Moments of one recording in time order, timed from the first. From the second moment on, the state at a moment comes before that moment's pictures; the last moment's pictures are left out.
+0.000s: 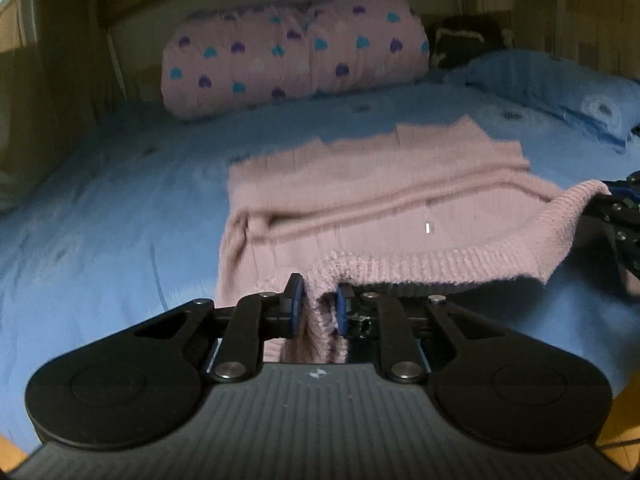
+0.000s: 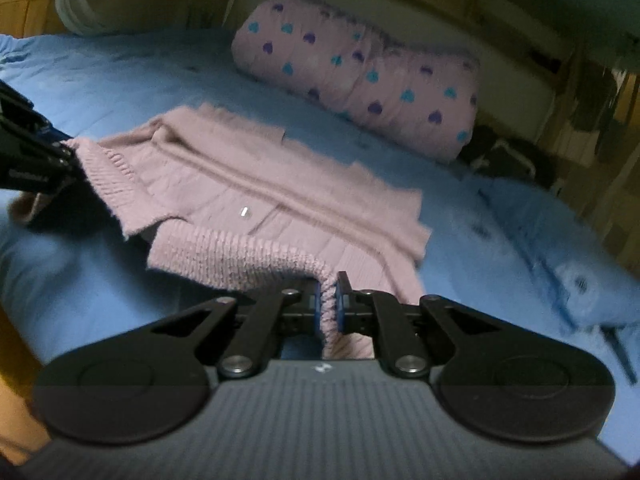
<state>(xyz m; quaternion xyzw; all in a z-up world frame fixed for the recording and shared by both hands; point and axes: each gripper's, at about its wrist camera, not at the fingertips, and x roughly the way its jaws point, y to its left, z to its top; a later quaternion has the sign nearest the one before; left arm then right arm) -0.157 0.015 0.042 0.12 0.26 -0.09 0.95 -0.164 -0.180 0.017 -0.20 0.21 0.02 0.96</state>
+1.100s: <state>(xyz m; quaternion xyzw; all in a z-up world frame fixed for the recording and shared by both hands) 0.098 -0.027 0.123 0.14 0.17 -0.02 0.97 0.030 -0.178 0.091 -0.25 0.09 -0.05 0.96</state>
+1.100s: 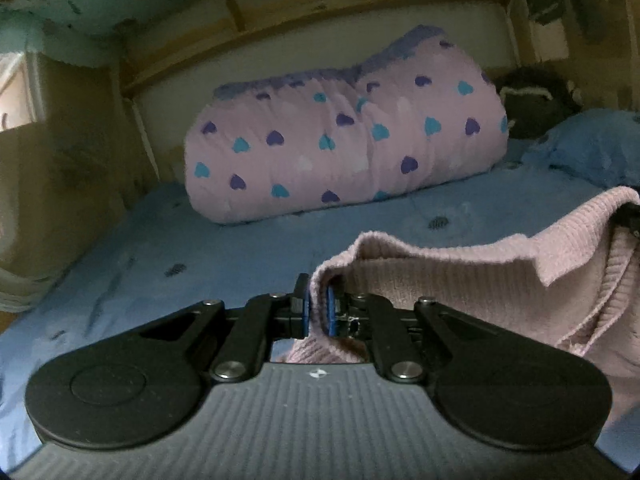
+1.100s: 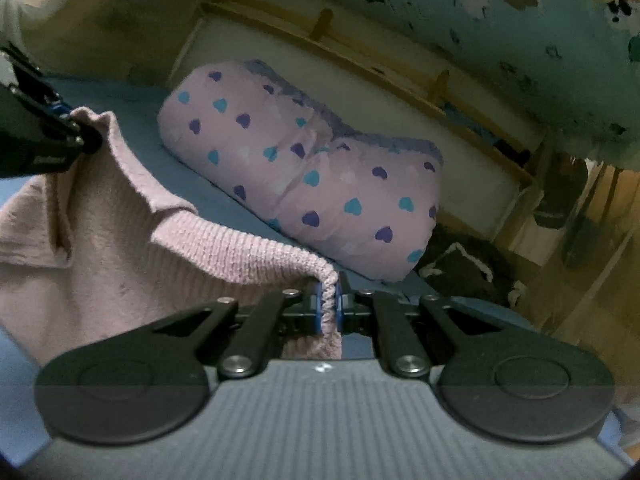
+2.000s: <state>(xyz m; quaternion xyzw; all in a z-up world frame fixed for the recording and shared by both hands) 0.193 -0.013 0.030 0.14 0.29 -0.04 0.95 0.159 -0.232 0.003 -0.14 0.24 0.01 0.96</state>
